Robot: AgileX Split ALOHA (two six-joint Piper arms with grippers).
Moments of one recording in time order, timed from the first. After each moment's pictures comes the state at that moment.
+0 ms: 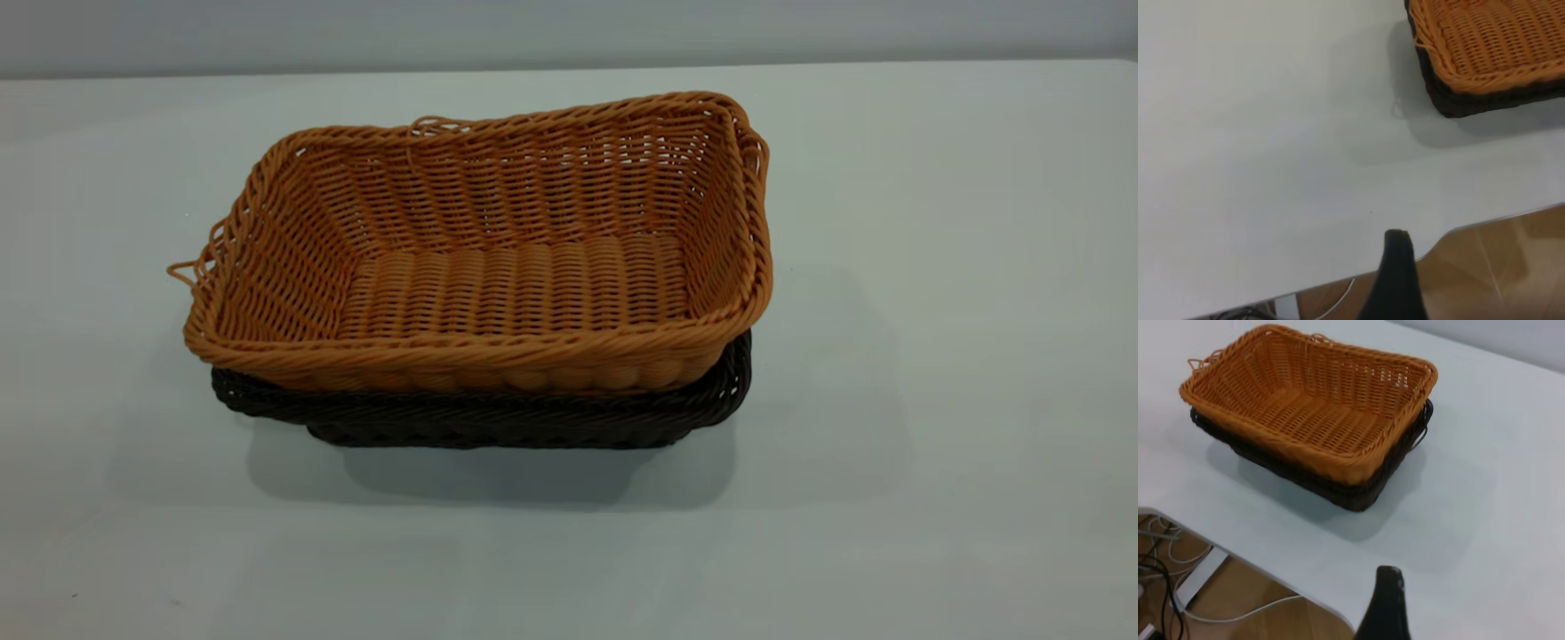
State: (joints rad) left arm -0.08 0.07 -0.54 -0.11 1.17 0.15; right arm 0.22 -0.02 -0.49 0.33 1.15 -0.32
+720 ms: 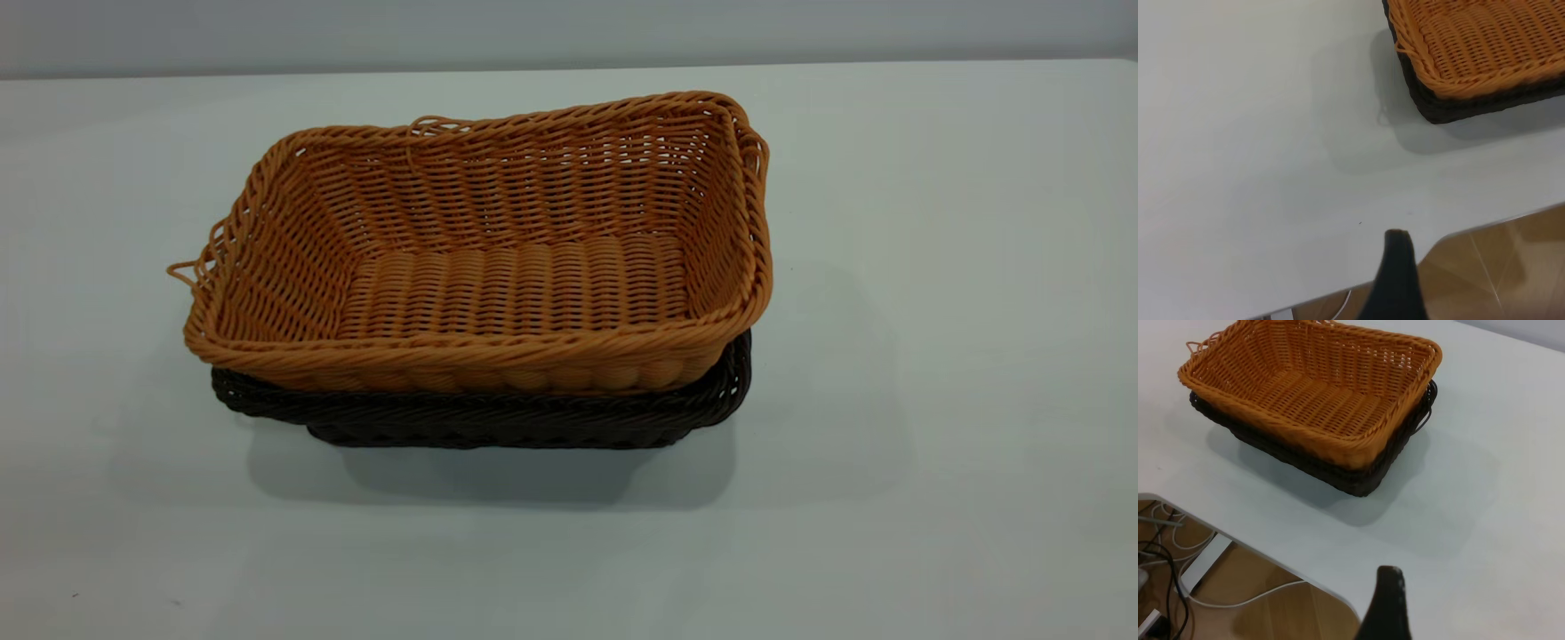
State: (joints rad) left arm -0.08 0.03 -0.49 -0.14 1.14 0.18; right arm 0.22 -0.02 -0.47 0.33 1.16 -0.32
